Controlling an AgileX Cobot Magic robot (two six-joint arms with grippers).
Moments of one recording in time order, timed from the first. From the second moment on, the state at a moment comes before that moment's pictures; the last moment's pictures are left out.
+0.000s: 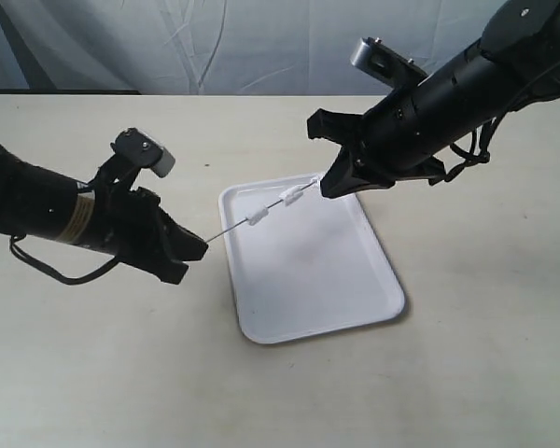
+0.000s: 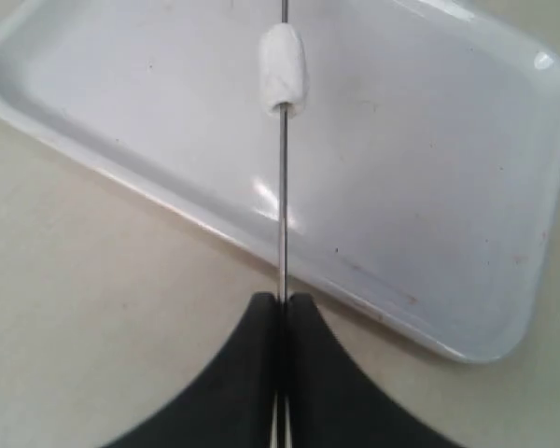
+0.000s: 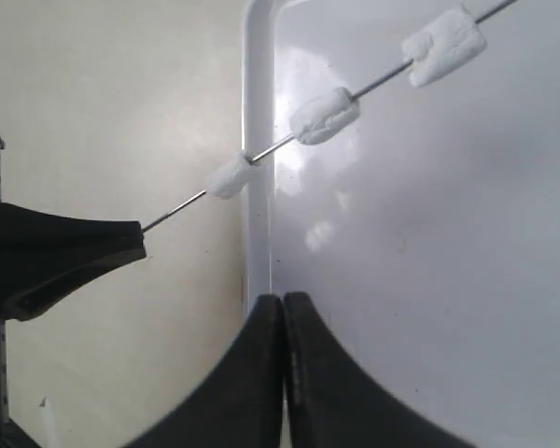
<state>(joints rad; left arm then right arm) -0.26 1.74 -0.75 1.75 -0.59 -1.41 0.34 1.77 -1.18 0.81 0.81 -0.34</state>
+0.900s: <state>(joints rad) -0.26 1.59 -0.60 1.75 -0.60 -1.64 0.34 1.84 -1.08 1.26 0.61 -0.43</state>
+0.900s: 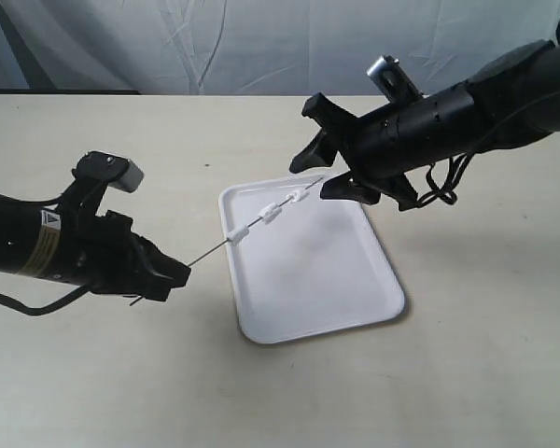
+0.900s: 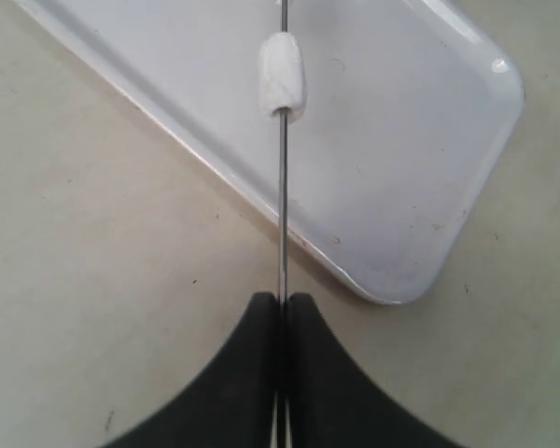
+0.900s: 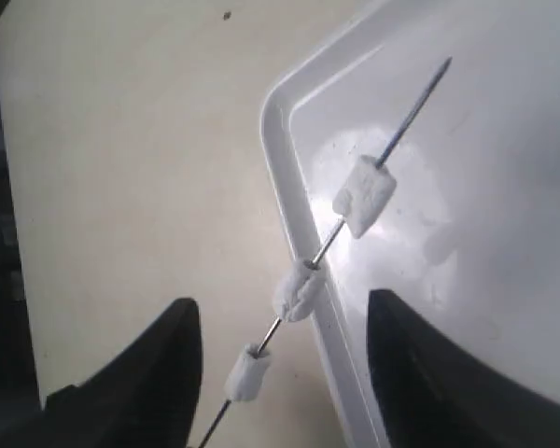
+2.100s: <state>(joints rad) -0.26 1.47 -0.57 1.74 -0.62 -1.64 0.37 1.91 -1.02 1.74 0.57 -0.85</state>
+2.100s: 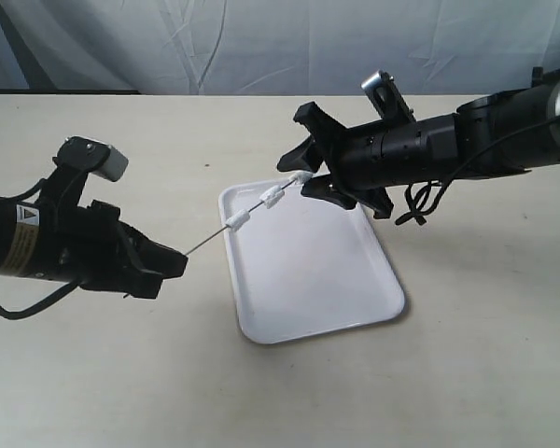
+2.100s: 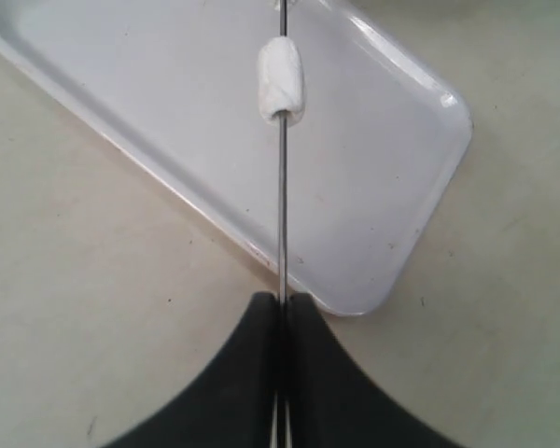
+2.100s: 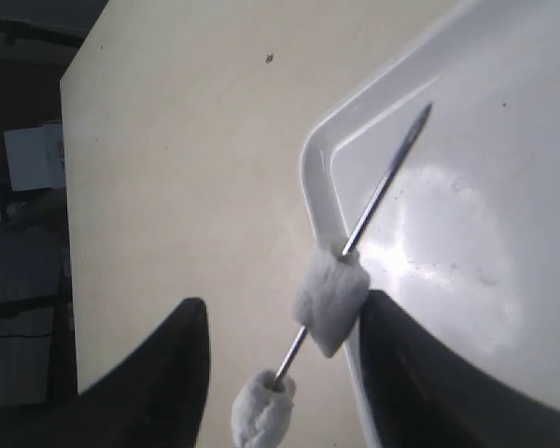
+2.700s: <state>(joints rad) -0.26 1.47 -0.55 1.73 -0.64 -1.64 0.37 1.91 -1.02 1.75 0.57 -0.85</state>
